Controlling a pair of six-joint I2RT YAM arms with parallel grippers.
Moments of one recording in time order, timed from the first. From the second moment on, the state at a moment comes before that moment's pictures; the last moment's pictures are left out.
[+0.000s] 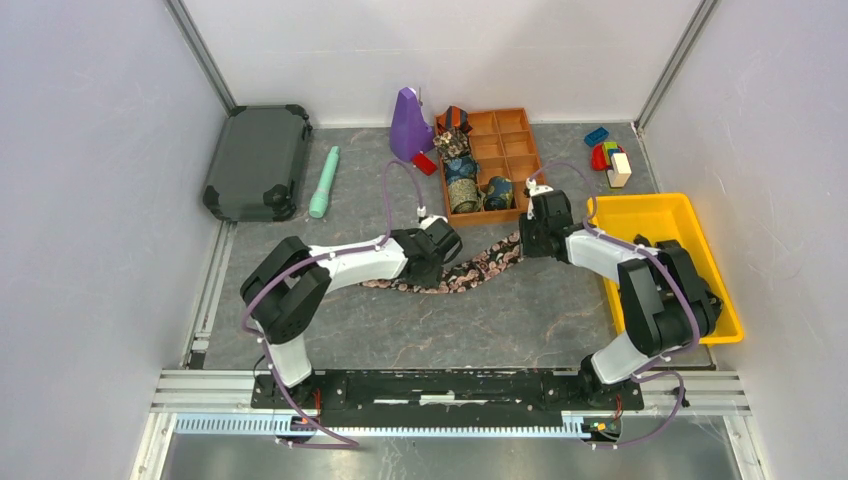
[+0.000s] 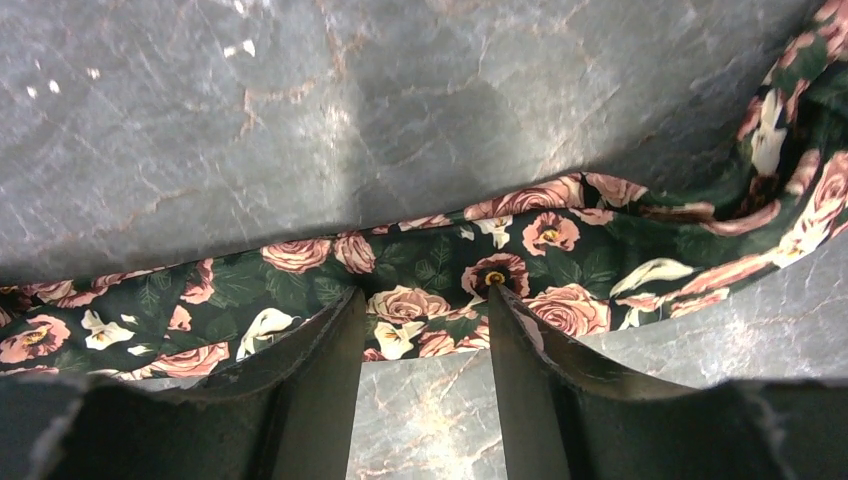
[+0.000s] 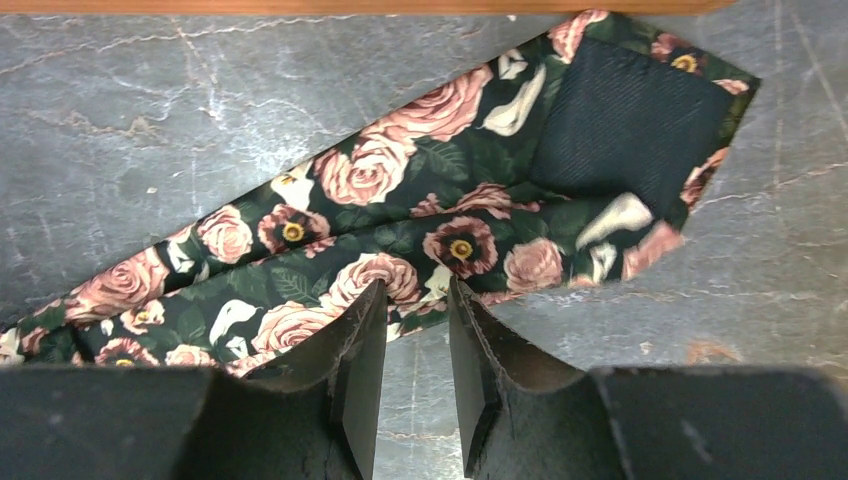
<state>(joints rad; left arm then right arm) -0.87 1.80 1.11 -0.50 -0.28 -0.57 0.29 1.58 0.79 -0.14 0.03 0.18</state>
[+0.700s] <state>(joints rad) -0.86 1.57 1.15 -0.79 -0.38 -0.69 0.29 1.51 0.86 -0.17 -0.03 0.18</state>
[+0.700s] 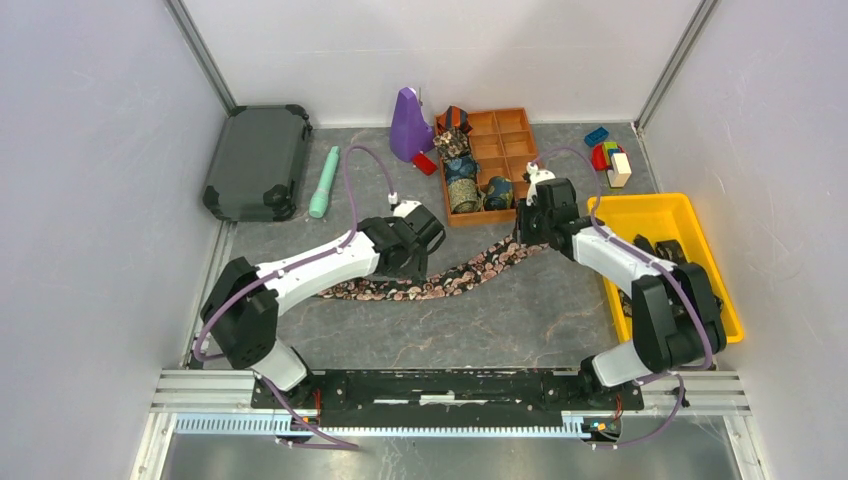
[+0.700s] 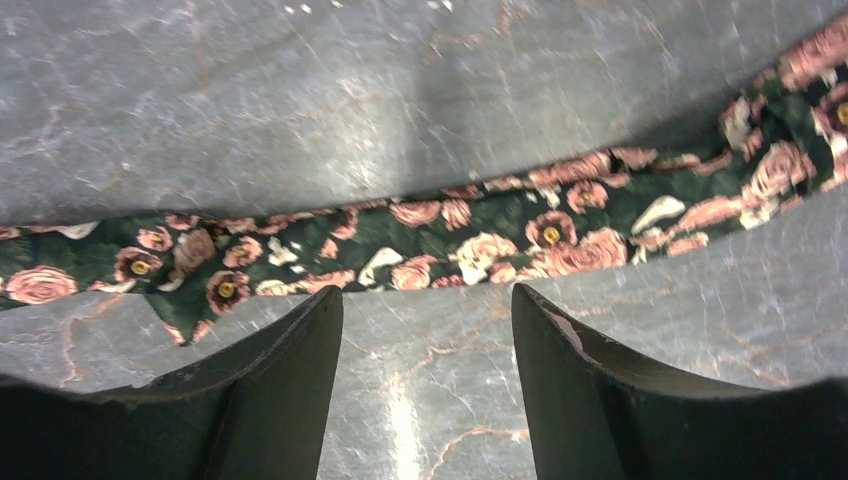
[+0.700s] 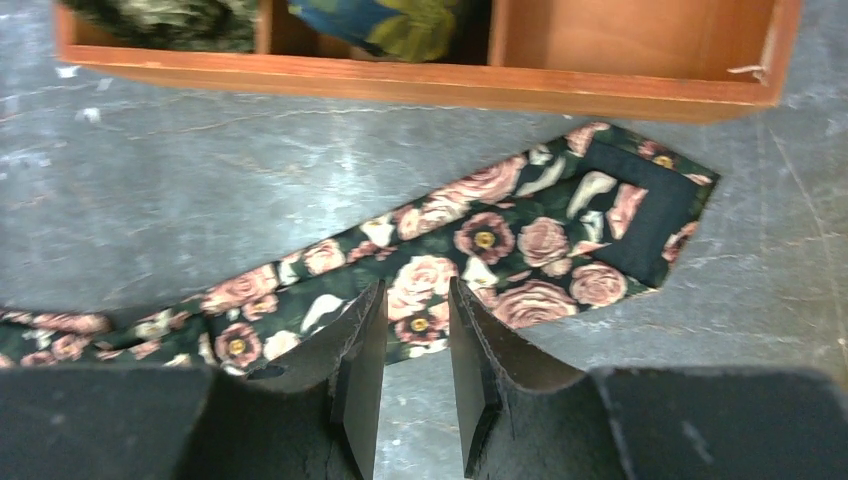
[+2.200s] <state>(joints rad) -0.35 1.37 0.70 -0.50 -0.32 -0.68 0.08 1.71 0.83 0.08 -0.14 0.21</state>
